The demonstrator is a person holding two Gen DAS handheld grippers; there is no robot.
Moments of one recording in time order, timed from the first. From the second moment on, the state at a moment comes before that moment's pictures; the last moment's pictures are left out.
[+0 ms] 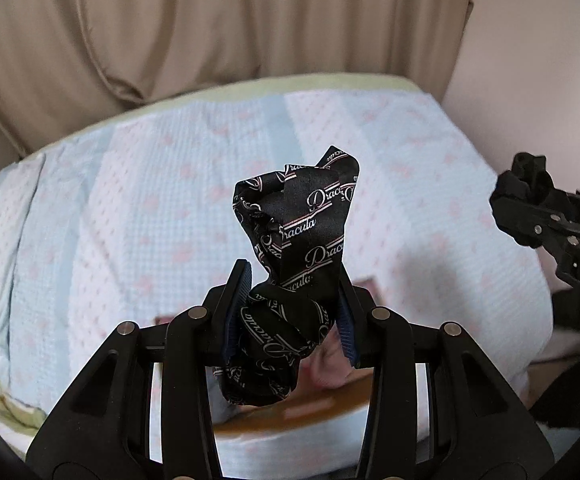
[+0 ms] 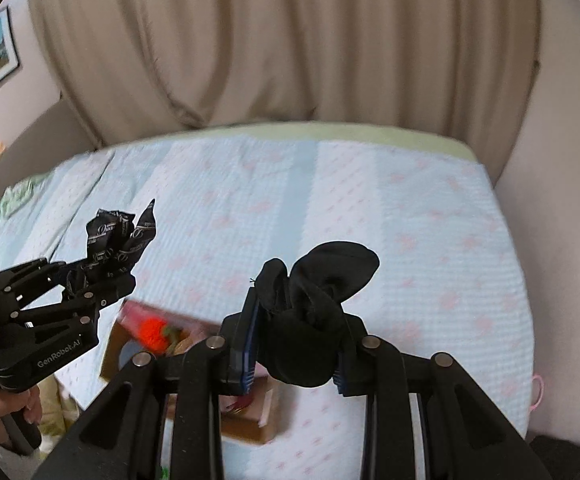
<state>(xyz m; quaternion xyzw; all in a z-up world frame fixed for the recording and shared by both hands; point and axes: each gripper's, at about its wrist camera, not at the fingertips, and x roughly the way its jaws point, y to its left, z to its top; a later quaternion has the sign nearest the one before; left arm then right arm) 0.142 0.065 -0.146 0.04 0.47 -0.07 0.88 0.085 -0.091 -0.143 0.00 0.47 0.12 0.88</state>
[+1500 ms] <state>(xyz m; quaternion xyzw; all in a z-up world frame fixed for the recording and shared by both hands) 0.134 0.132 -0.341 0.10 0.65 -0.20 0.72 0.094 0.017 -0.343 0.12 0.72 0.05 0.68</state>
